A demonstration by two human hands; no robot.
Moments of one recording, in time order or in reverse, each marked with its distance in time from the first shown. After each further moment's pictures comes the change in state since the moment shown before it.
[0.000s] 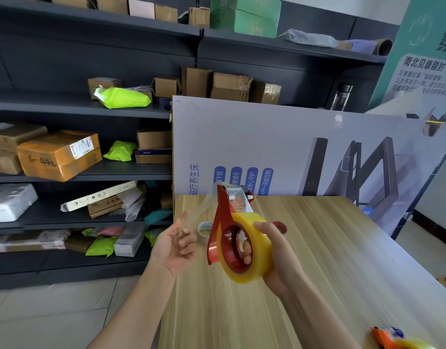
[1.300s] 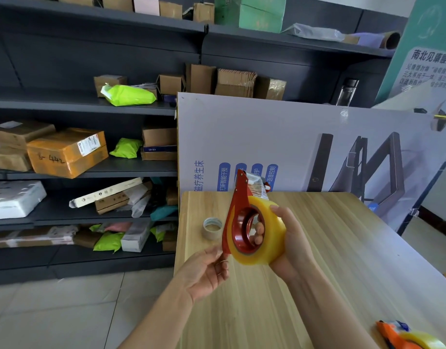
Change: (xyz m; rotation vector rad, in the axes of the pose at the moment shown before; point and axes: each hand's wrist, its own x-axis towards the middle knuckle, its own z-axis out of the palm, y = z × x) left_hand -0.027 -0.049 -0.015 0.427 -0.043 -0.181; right_hand -0.001 -0.012 0.005 0.228 -0.006 -0.009
